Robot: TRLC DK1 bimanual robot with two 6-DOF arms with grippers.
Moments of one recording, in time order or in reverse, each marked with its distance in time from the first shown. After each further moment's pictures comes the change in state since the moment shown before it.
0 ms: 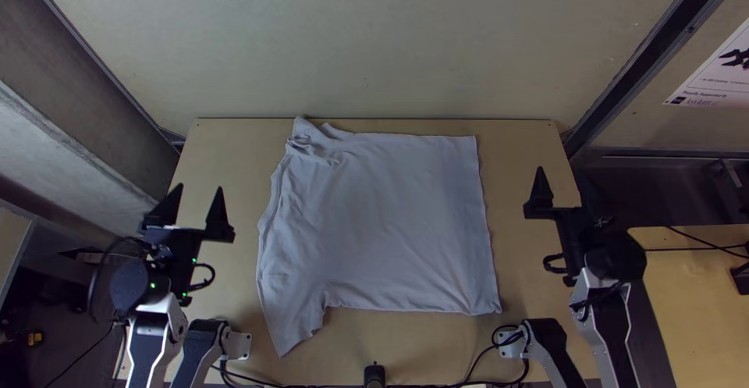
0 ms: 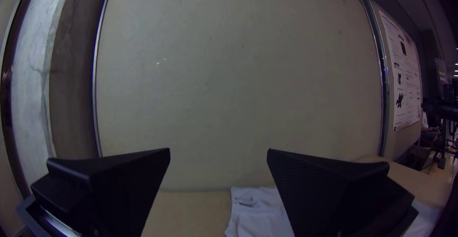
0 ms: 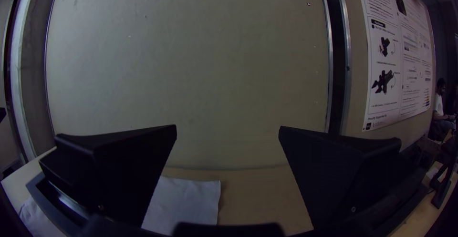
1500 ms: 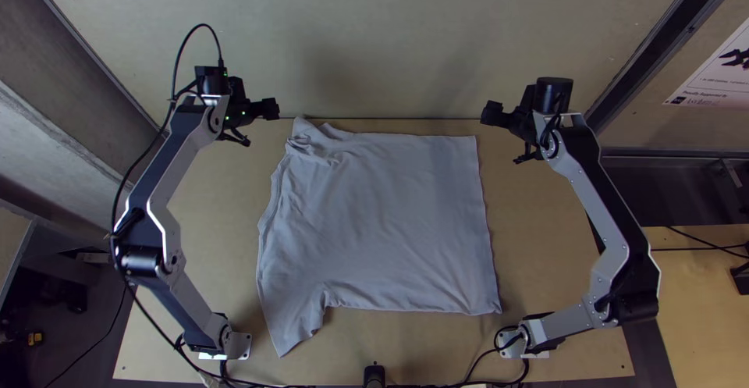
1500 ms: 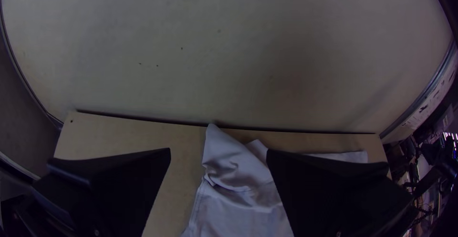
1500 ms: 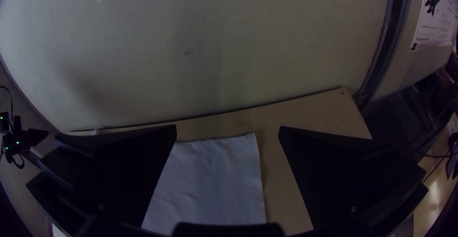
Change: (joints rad) left arm -0.029 1.430 1.330 -0.664 0.083 -0.211; right arm 0.082 1.042 0.966 -0.600 -0.007 0.269
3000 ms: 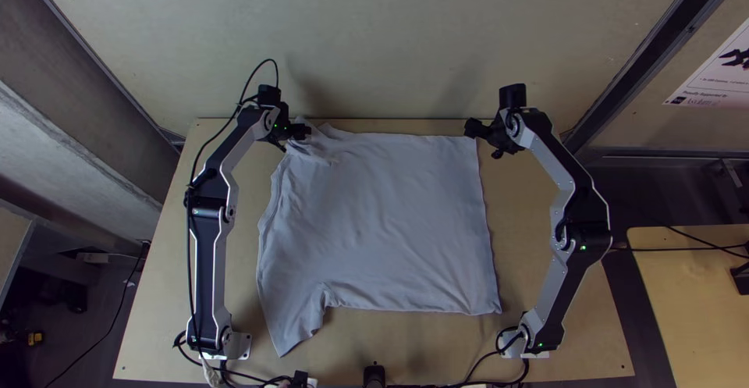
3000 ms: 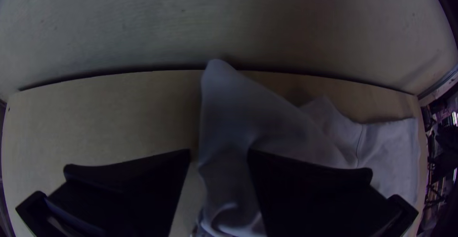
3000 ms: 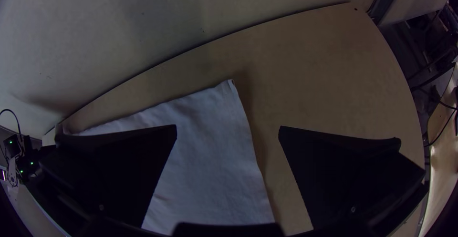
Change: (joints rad) left arm -0.066 0.578 0.403 -0.111 -0.040 0.072; right arm -0.037 0.441 0.230 -0.175 -0.023 0.140
